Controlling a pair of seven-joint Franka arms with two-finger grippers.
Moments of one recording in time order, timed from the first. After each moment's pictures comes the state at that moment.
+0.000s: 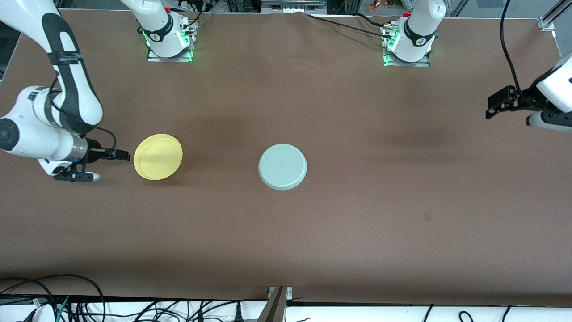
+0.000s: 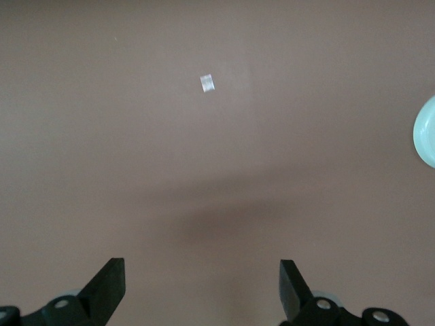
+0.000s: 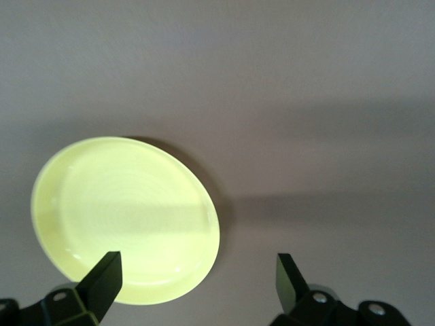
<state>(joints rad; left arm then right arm) -0.08 0.03 0.08 -1.55 0.00 1.52 0.14 -0.09 0.37 -0.03 -1.99 0.10 2.17 -0.11</state>
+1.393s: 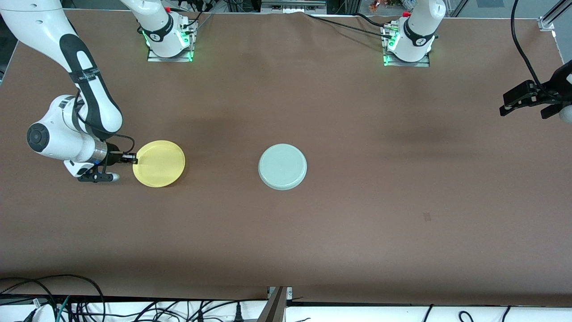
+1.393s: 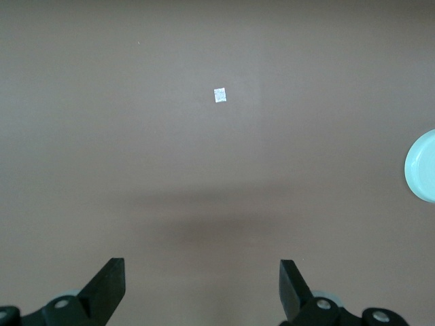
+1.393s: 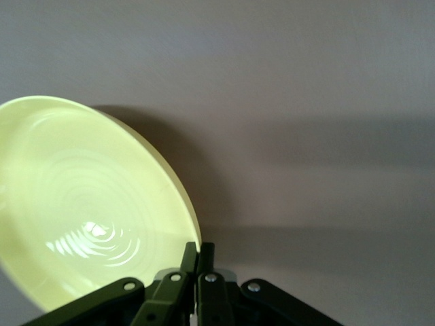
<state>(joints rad) -0.04 0.07 0.08 -1.46 -0.02 1.51 0.06 -0.09 0.44 0.02 -2.00 0.17 2.30 -0.22</state>
